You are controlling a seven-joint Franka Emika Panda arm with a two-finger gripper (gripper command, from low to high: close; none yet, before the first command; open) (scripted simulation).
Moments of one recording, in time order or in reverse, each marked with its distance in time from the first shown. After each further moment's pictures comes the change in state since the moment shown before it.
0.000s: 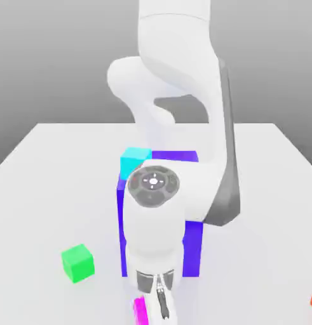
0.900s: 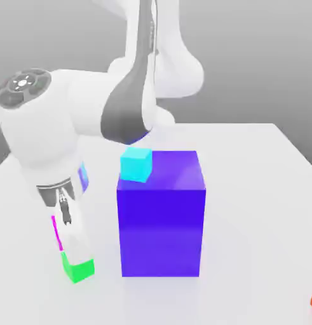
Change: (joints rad) arm -0.194 -0.377 -0.197 -0.076 -0.215 -0.497 -0.518
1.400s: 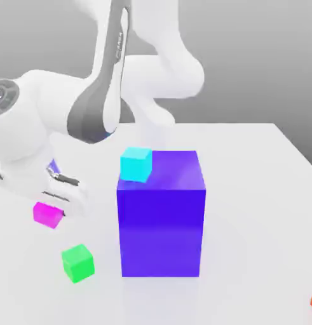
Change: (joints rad) arm -0.123 -0.026 -0.025 -0.097 -0.164 -0.016 -0.938
